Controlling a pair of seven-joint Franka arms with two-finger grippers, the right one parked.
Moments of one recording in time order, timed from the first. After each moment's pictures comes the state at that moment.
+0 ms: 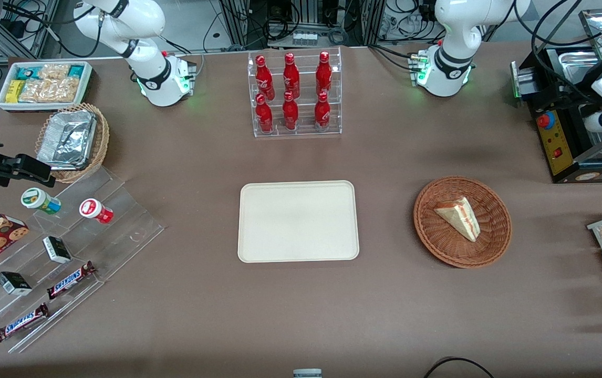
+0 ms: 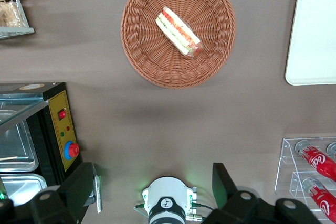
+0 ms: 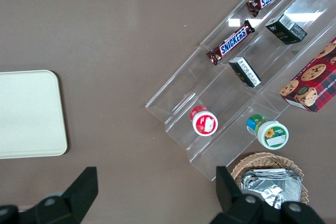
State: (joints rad) arm 0.02 -0.09 -0.06 -1.59 0.01 1.32 -0.01
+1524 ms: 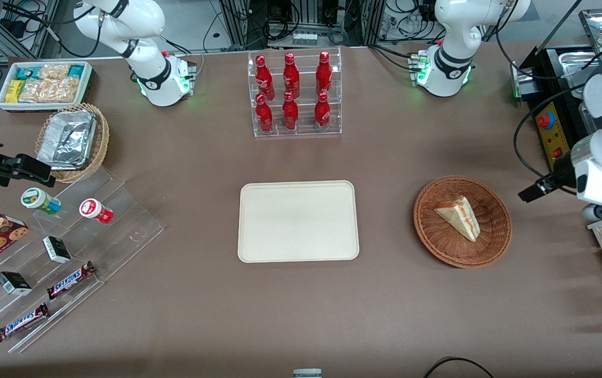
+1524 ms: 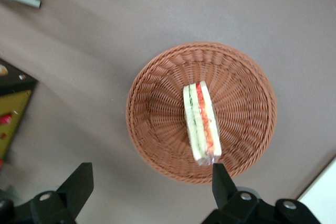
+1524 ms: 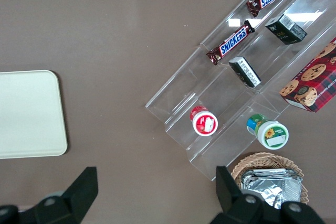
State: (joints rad) arm 0.01 0.09 0.02 -1.85 0.03 1.86 -0.59
